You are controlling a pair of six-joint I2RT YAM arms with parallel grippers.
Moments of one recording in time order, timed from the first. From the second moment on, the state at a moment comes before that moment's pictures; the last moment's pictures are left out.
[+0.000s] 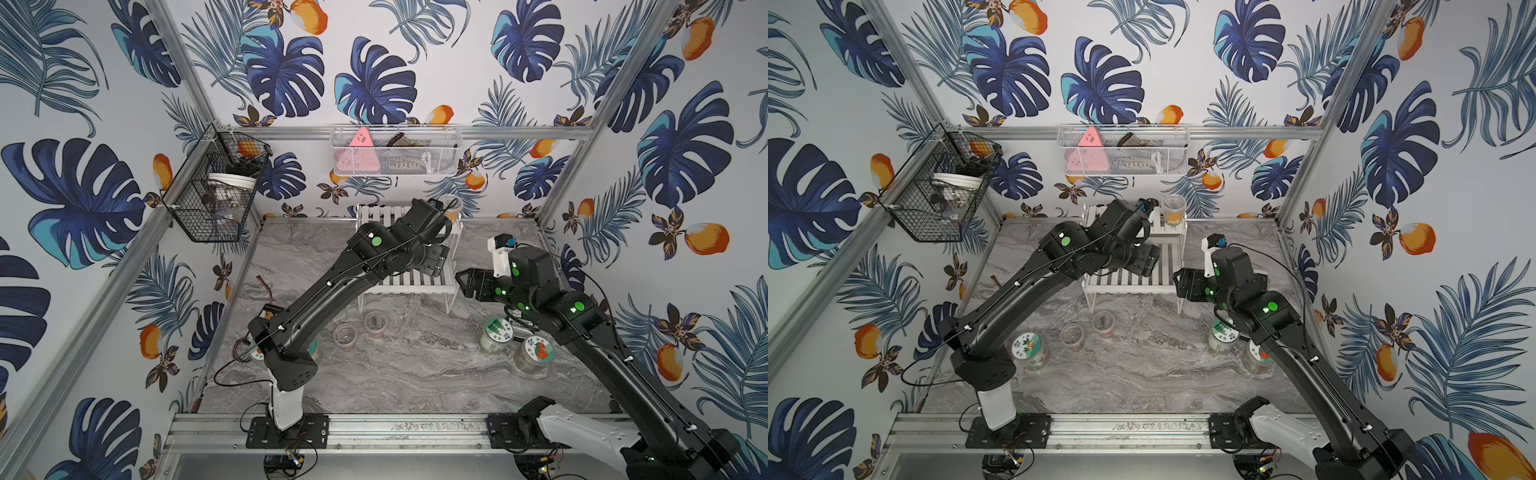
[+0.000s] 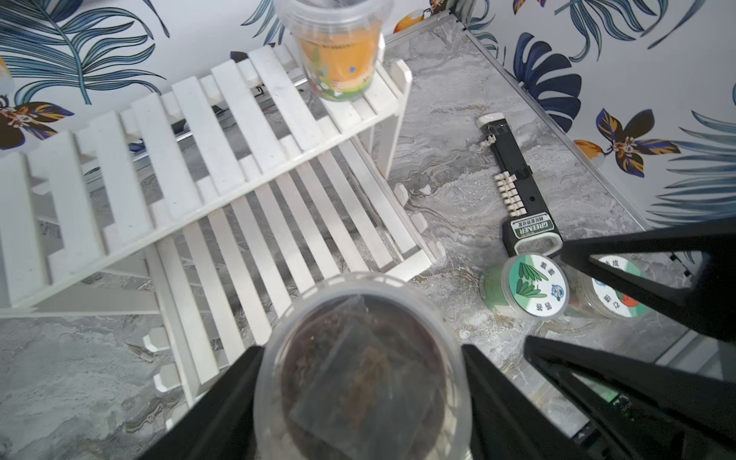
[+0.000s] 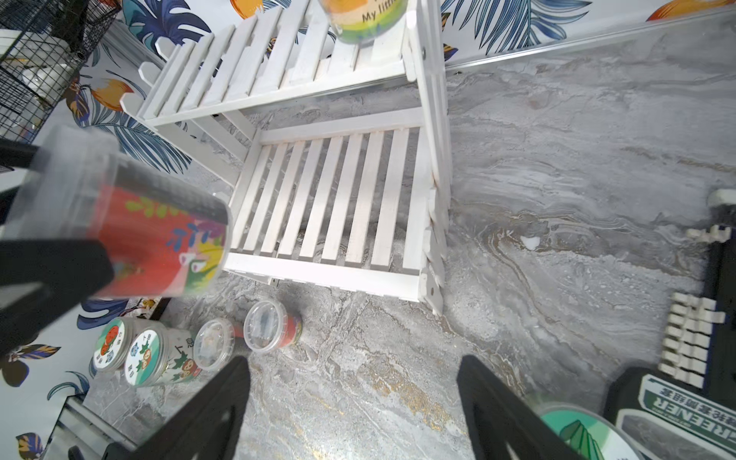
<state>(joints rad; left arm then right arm) -0.80 1.89 2.32 -1.23 -0.24 -0.29 0.51 1.06 1.19 -0.73 0.02 0.45</state>
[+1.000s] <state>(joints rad) -0.61 2.10 2.56 -1.09 -0.18 -0.32 0.48 1.19 1.22 -0.61 -0.02 0.40</state>
